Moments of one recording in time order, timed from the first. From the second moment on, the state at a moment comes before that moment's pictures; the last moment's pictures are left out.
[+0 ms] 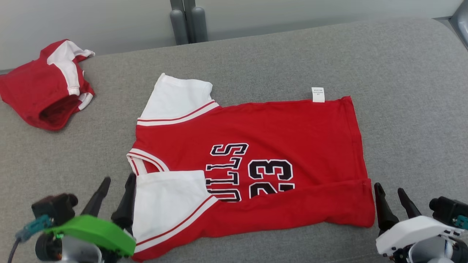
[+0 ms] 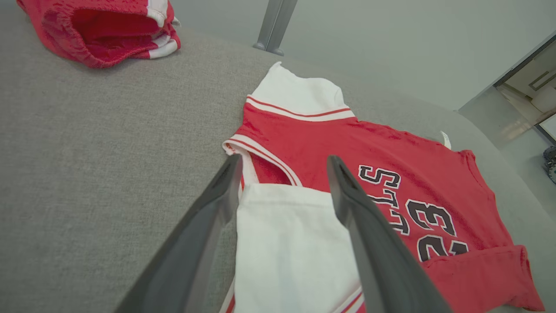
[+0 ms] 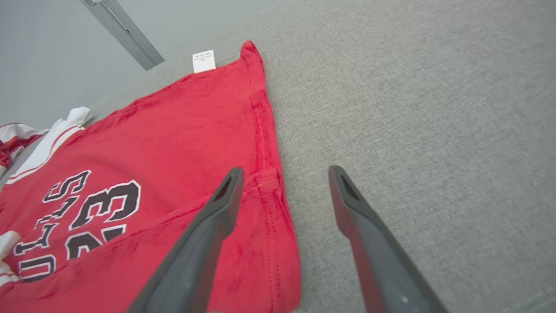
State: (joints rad) left arm 0.03 0.35 -0.24 -0.06 -0.78 0.08 0.05; right arm 0.06 -0.05 -0.12 0.15 0.43 0.13 0.01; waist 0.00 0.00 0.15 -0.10
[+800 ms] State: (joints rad) left arm -0.86 0.33 -0.36 0.64 -0.59 0.05 0.18; right arm -0.31 -0.05 0.15 0.08 0.38 0.13 0.01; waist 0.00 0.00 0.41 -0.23
